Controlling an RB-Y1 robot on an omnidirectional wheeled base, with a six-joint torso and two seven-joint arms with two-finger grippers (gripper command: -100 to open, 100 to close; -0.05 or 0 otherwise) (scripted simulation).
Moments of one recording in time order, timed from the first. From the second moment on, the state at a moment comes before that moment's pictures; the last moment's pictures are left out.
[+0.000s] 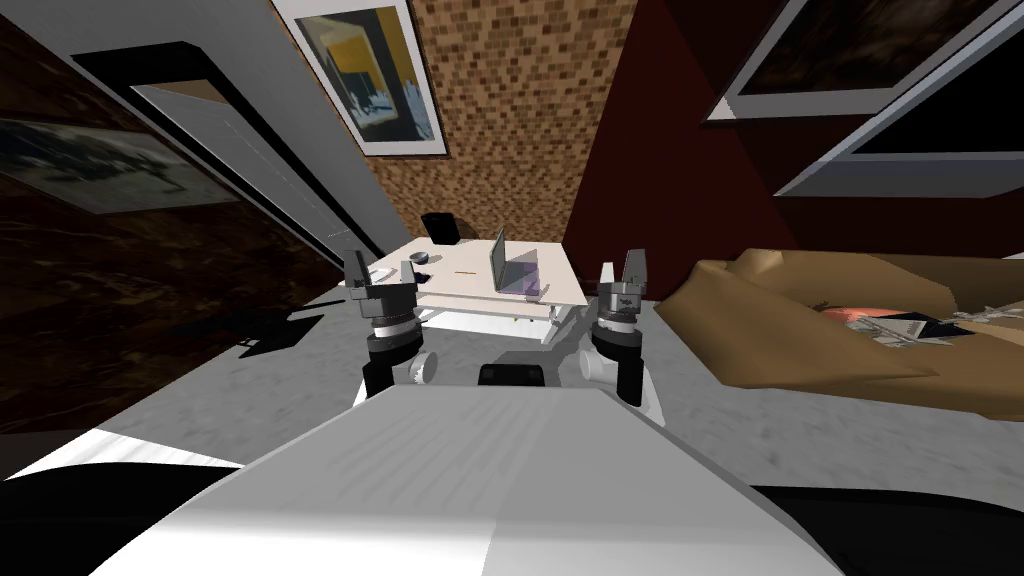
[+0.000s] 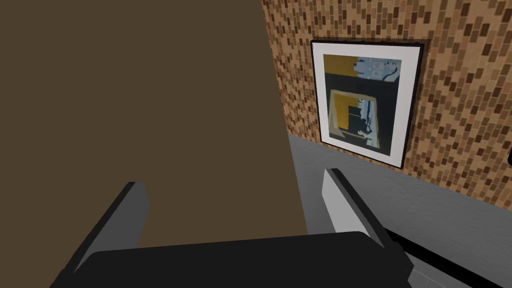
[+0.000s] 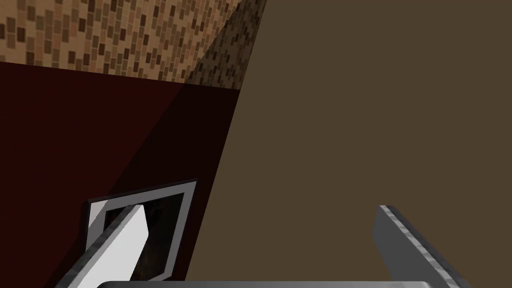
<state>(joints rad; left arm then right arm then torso) 0.53 0.00 -0.02 -2.35 -0.03 -0.59 0.02 0.48 -0.02 0.00 -2.31 0.09 -0.53 0.15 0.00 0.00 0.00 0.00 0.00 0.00</state>
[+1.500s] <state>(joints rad) 0.53 0.00 -0.02 -2.35 -0.03 -0.59 0.02 0.52 -0.13 -0.05 -2.32 0.10 -0.48 0.14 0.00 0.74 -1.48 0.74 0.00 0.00</state>
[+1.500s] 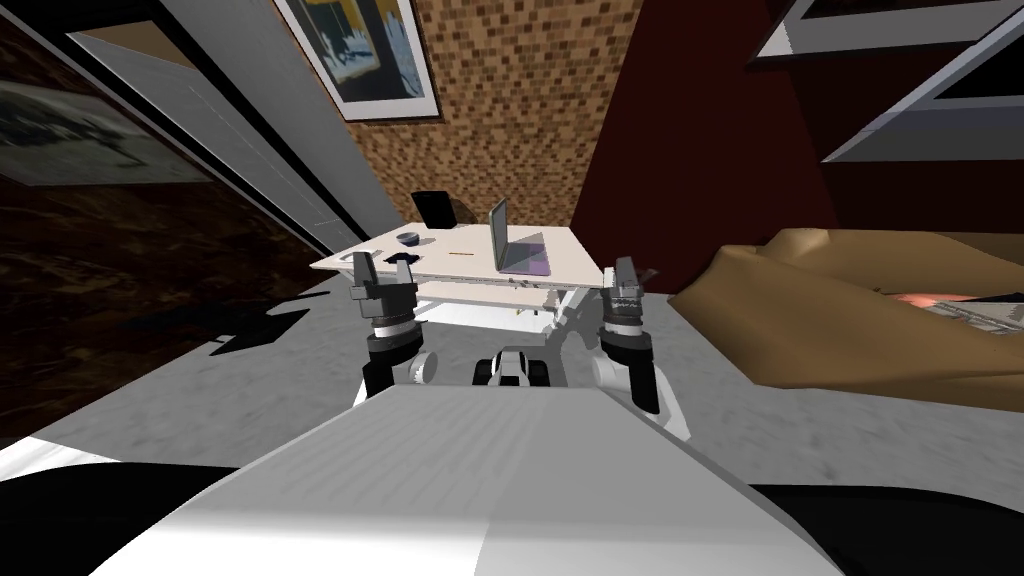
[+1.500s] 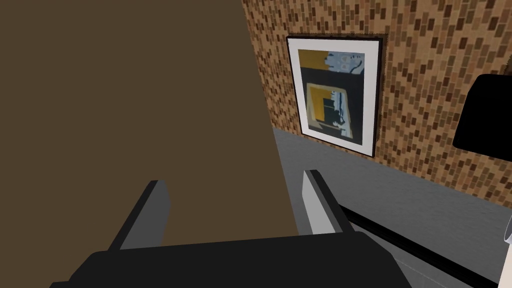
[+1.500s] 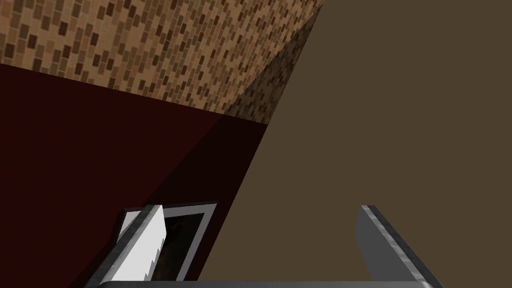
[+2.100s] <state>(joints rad) 0.53 0.00 -0.02 -2.35 -0.03 -0.59 0.02 0.64 -0.30 -0.16 -2.35 0.16 -0.37 0.14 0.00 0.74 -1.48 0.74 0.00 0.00</state>
